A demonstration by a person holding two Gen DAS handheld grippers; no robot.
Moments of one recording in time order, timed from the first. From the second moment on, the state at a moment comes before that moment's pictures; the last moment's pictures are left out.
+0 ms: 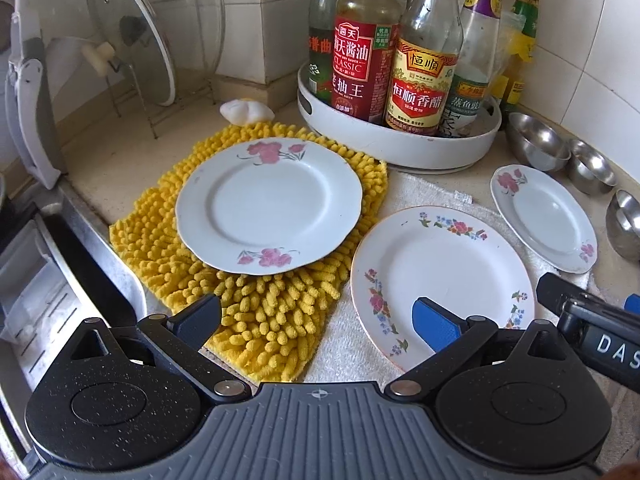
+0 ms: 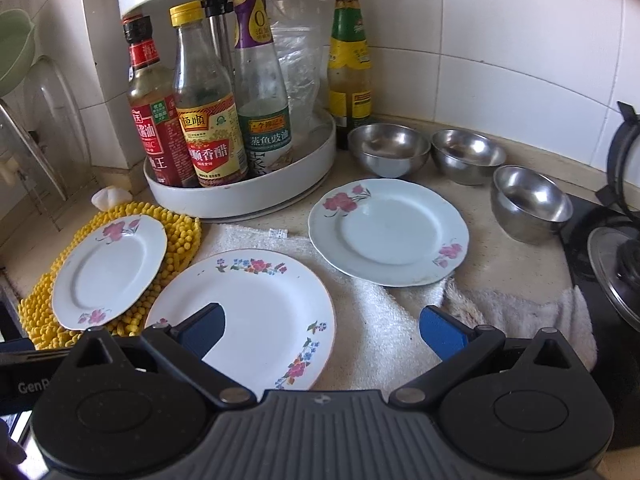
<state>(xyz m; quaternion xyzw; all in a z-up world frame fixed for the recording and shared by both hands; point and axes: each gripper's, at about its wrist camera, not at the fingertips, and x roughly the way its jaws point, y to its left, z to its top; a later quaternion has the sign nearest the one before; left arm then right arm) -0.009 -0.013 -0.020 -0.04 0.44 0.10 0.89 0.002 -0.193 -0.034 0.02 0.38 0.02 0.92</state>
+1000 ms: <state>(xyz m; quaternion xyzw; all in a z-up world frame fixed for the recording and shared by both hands) -0.009 -0.063 -0.036 -0.03 0.46 0.13 0.88 0.025 -0.233 -0.046 0.02 0.40 0.09 0.91</state>
